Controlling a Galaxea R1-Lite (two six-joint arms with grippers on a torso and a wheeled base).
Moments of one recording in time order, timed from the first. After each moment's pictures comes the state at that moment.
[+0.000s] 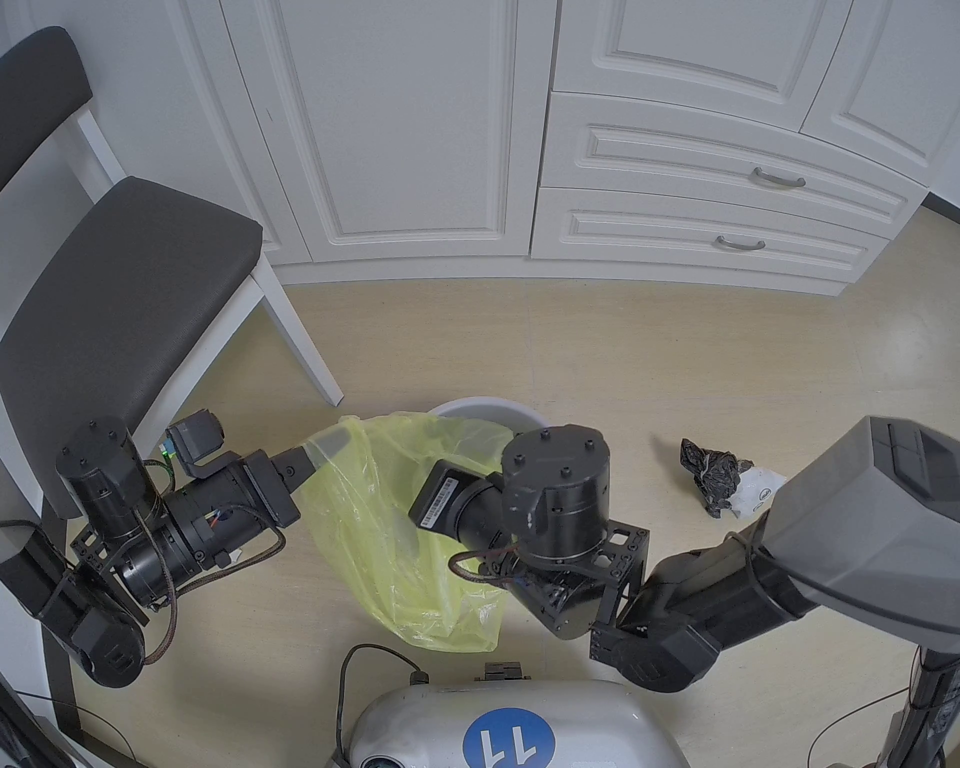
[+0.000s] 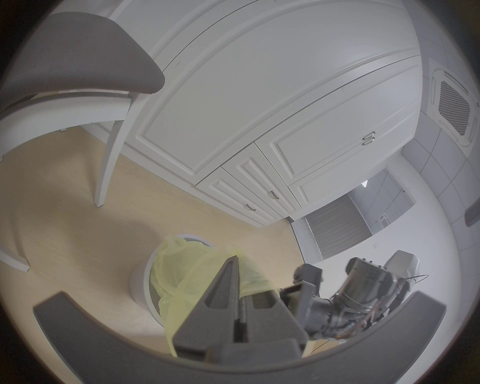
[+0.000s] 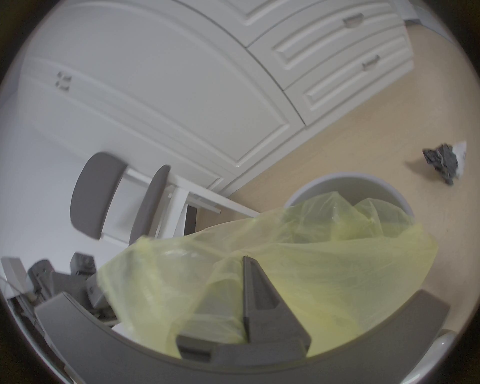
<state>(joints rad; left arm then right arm) -0.34 1.78 -0.33 -1.52 -0.42 -0.61 0.93 2.17 -1.09 -0.97 -0.37 0.74</state>
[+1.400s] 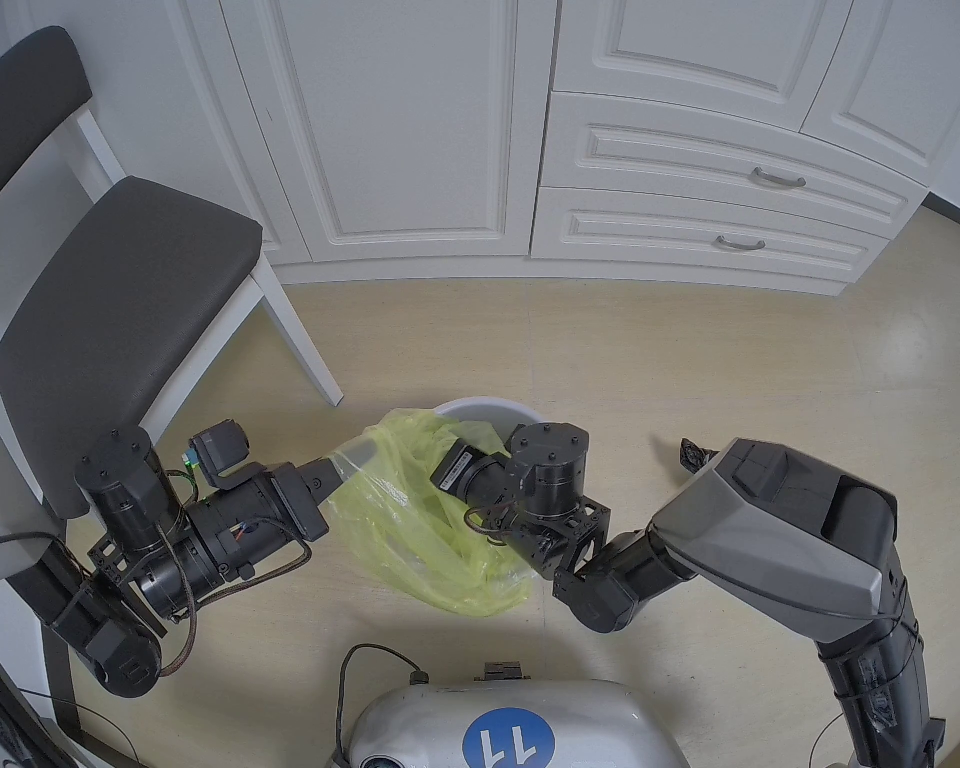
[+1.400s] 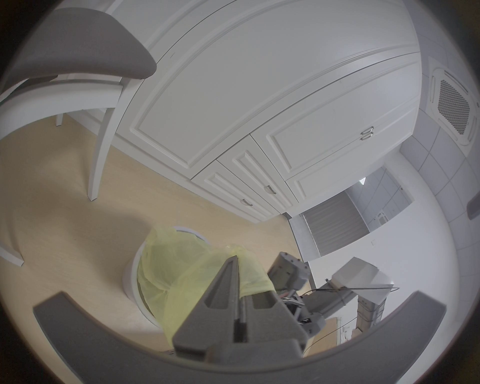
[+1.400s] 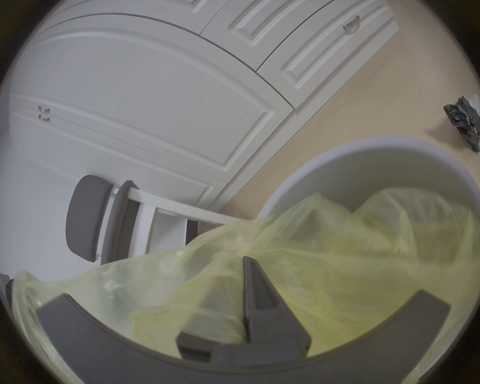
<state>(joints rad) -0.42 1.81 -0.34 -1.53 -0.37 -0.60 0.75 2.48 -1.36 -1.10 -0.17 0.81</state>
